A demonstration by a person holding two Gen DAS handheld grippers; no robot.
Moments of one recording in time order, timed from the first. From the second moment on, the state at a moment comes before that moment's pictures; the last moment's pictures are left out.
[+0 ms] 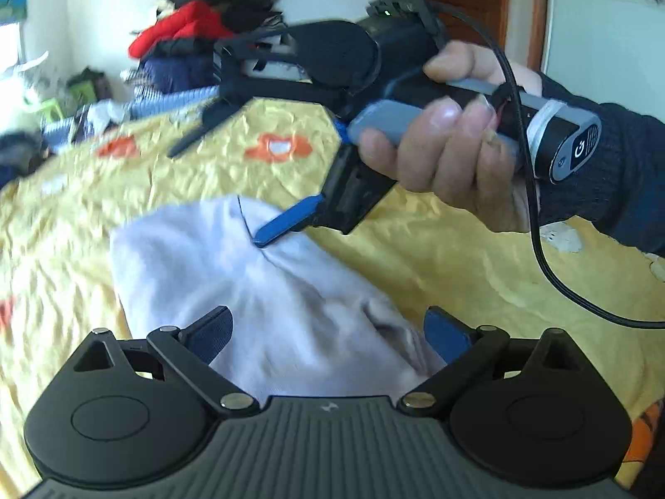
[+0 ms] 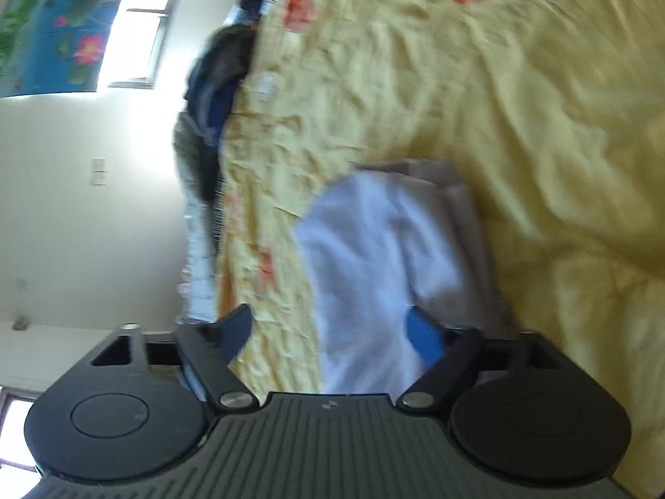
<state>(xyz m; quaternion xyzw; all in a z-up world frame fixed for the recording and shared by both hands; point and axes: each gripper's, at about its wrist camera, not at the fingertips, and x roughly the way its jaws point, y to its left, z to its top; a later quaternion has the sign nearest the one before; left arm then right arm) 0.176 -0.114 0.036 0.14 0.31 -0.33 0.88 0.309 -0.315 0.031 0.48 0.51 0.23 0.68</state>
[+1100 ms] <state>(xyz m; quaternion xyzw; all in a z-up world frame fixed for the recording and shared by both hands) 0.191 -0.123 0.012 0.11 0.38 -0.24 0.89 0.389 -0.221 0.023 0.38 0.57 0.25 0.68</state>
